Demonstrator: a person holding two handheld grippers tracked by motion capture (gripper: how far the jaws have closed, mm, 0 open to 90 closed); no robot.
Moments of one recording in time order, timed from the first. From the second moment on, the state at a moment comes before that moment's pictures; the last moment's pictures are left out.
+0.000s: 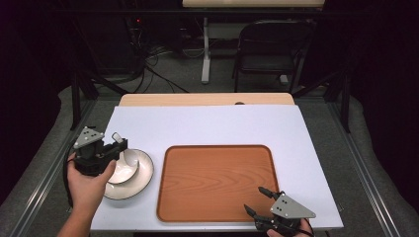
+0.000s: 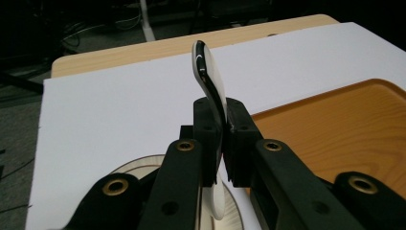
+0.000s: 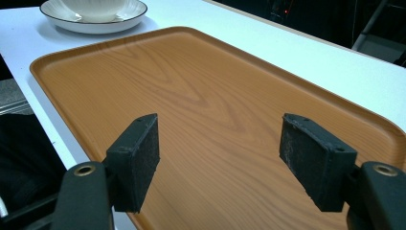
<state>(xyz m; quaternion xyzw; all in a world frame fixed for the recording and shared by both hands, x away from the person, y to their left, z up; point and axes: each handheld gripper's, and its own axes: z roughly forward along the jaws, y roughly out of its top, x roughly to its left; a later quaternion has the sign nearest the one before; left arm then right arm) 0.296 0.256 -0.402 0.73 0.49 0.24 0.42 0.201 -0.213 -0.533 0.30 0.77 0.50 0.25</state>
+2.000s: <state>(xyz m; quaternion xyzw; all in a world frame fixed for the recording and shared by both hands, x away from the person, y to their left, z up) 0.312 0.123 -0.462 0.85 0.38 0.08 0.36 0.201 -0.215 -0.532 0.30 0.77 0.50 0.25</state>
